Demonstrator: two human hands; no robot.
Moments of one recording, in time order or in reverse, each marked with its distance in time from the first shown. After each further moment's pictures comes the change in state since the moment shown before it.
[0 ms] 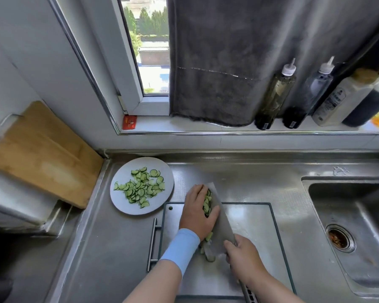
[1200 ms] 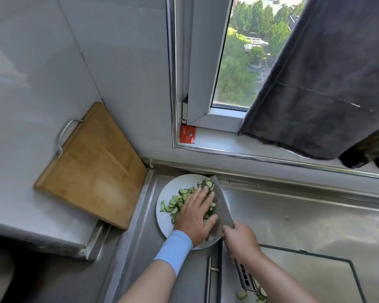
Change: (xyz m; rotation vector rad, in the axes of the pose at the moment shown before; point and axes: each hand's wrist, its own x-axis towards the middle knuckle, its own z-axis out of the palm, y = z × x) left_hand 0.079 -0.195 -0.118 0.257 -0.139 0.084; right_hand 0.119 -0.173 0.156 -0.211 0.018 0.008
